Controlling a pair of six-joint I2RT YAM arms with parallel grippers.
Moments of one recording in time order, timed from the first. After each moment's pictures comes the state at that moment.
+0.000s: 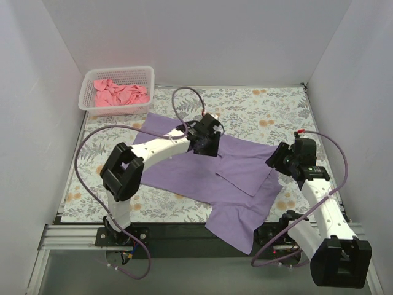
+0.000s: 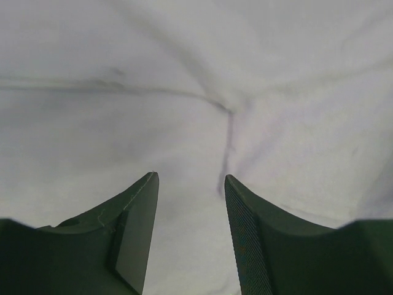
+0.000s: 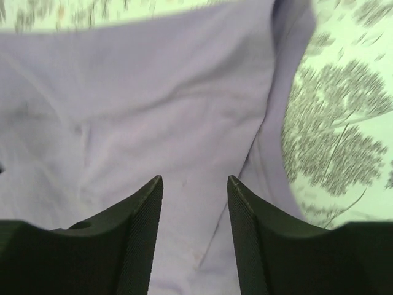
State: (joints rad) left arm -0.85 1.93 1.48 -0.57 -0.10 -0.54; right arm 0.01 0.89 0.59 -0.53 -0.16 0.46
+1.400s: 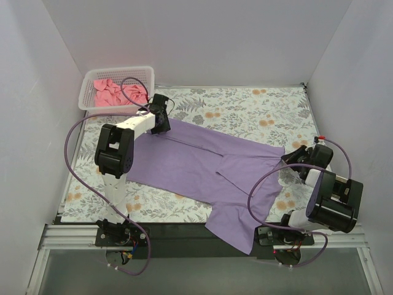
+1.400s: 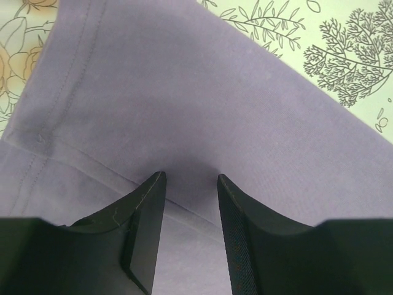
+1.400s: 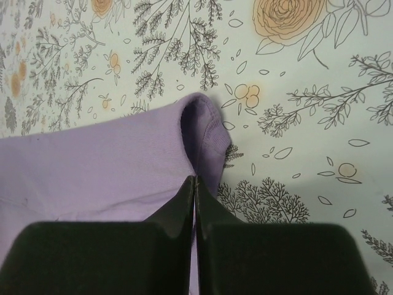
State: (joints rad) left arm -0.30 2.11 1.53 -0.42 -0.24 -0.48; right arm -0.39 1.41 0.41 0.33 -0.45 0.49
